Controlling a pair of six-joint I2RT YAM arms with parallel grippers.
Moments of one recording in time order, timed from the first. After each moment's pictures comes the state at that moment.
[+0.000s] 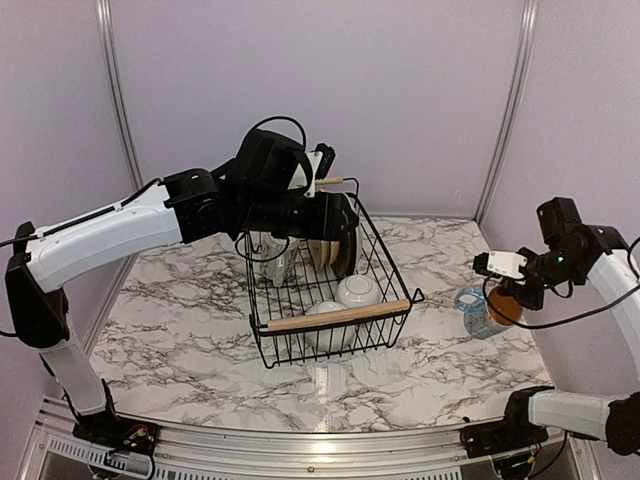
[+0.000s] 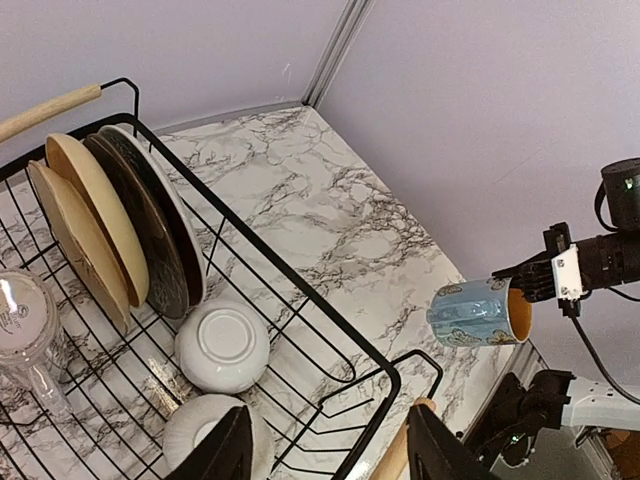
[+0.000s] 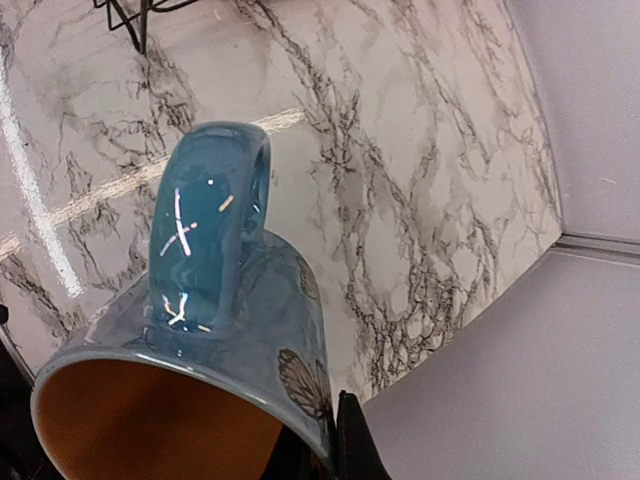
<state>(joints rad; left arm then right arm) -1.04 1.72 1.74 -0.49 -0.08 -0.50 0.02 1.00 1.05 -1.18 -0.16 -1.21</state>
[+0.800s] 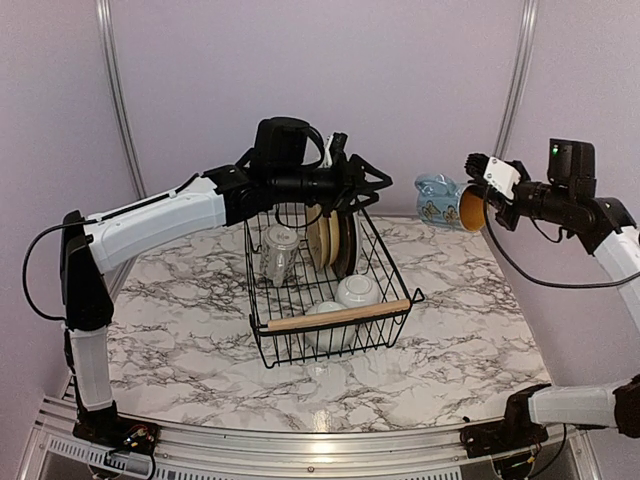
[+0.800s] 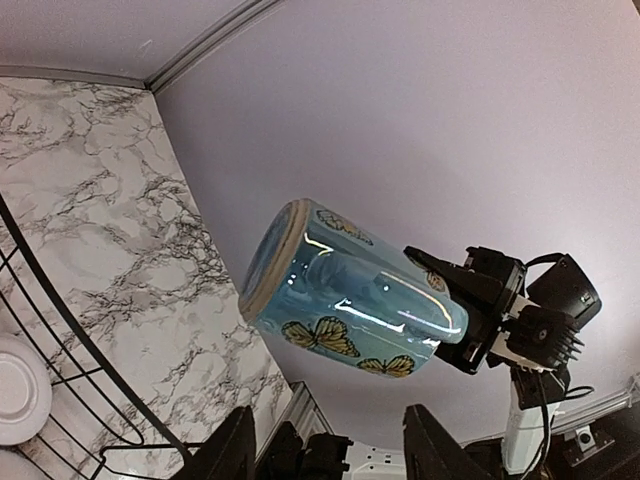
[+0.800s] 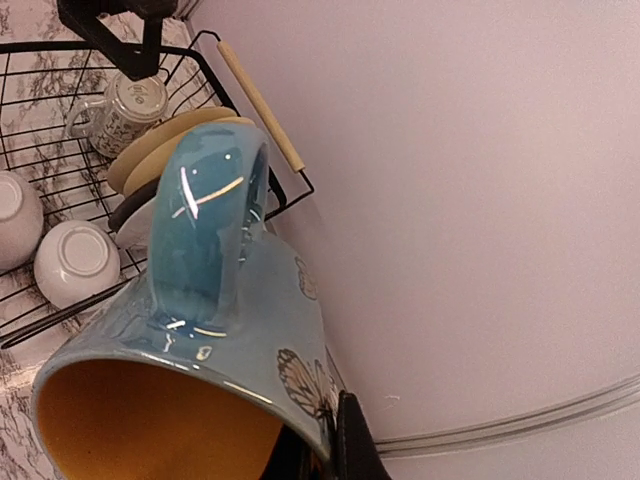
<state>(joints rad) -0.89 1.98 1.95 -0.15 0.40 -1.00 0.16 1.04 1.29 -0.60 -0.39 -1.00</state>
